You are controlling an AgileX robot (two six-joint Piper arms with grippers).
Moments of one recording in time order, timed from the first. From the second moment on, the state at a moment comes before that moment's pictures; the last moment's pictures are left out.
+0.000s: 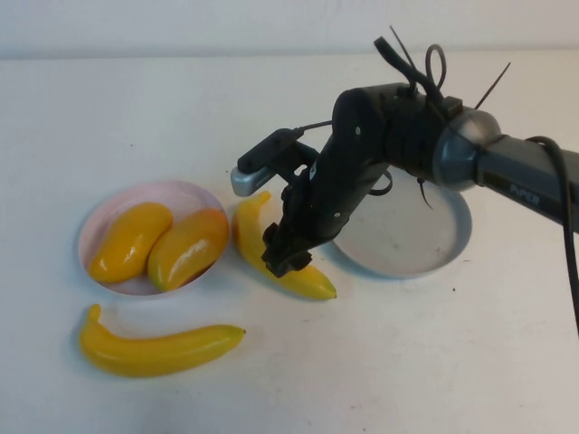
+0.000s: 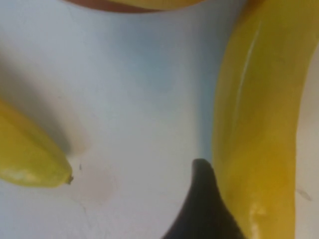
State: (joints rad) right arm 0.65 2.14 -1.80 0.26 0.97 -0.39; left arm -0.06 -0.01 0.02 0.06 0.38 -0.07
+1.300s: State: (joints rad) right arm 0.46 1.86 -1.41 0.01 0.85 0.17; left arm -0.06 -0.01 0.02 0.06 0.38 -0.07
